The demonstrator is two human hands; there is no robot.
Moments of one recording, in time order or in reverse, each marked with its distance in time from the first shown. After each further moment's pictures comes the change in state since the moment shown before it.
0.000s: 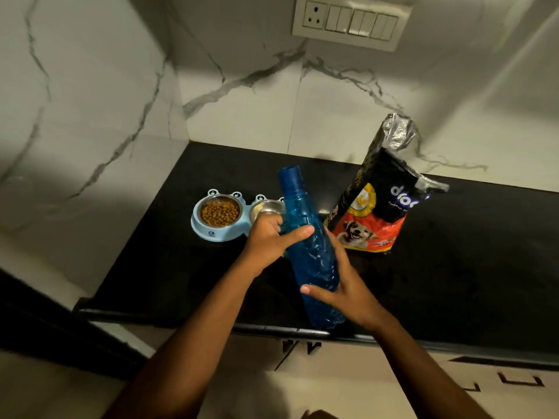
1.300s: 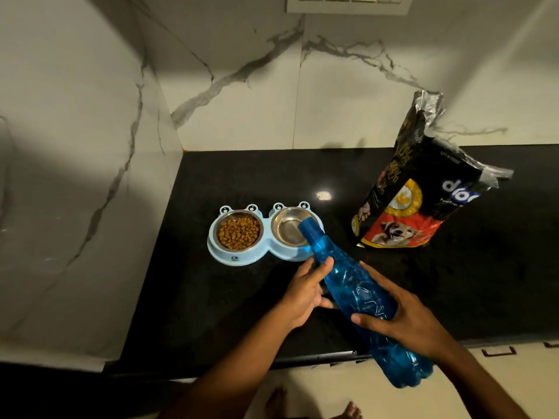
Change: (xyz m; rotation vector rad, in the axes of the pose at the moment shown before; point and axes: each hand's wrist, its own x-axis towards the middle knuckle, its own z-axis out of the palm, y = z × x) left_hand 0.008 -0.089 -0.021 -0.444 -0.238 -0.556; right_hand -0.008 0.015 0.013 -0.154 0.072 0.389
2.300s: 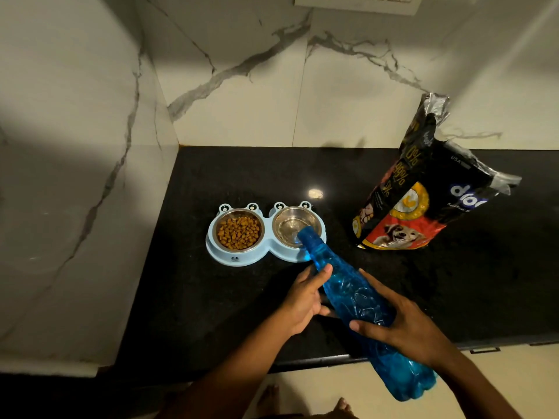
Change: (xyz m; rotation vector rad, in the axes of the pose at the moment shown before) left_hand 0.001 -0.010 -0.013 -0.062 -0.040 -0.056; right_hand 0.001 -0.004 0.010 -0.034 -0.021 0.083
